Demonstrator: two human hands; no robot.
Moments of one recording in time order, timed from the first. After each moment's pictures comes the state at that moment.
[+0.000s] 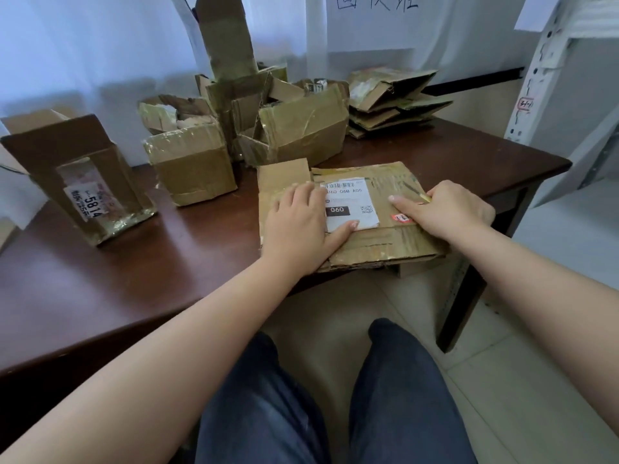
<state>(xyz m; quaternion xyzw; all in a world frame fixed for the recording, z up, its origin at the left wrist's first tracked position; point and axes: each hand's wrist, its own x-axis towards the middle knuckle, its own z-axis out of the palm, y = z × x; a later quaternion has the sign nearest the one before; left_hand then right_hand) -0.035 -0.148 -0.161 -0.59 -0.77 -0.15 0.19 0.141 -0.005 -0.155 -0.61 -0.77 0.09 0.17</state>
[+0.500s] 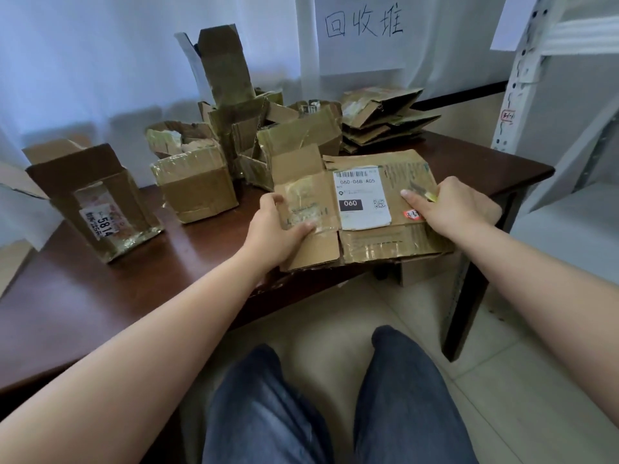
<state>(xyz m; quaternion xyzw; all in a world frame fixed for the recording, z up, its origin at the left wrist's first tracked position) -0.057 -0.163 -0.136 -0.44 -0.79 -0.41 -0.11 0.159 0.005 -0.145 -0.62 -0.75 0.08 0.23</state>
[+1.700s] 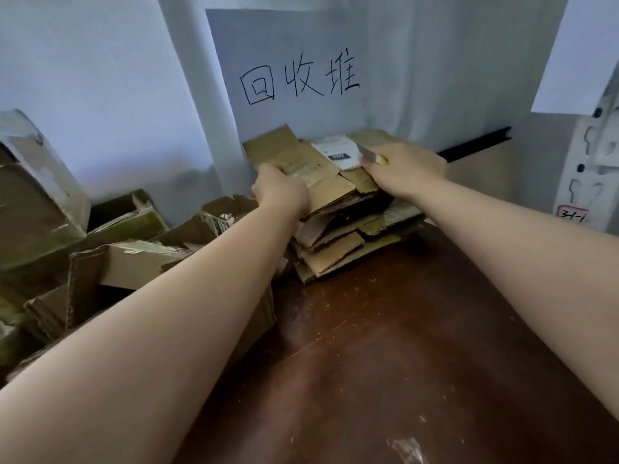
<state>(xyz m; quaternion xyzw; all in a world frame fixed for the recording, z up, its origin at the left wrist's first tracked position) -0.123 0.271 -0.041 -0.34 -0.76 -0.55 -0.09 0.029 0.366 -0.050 -0.47 -0.83 0.06 0.29</state>
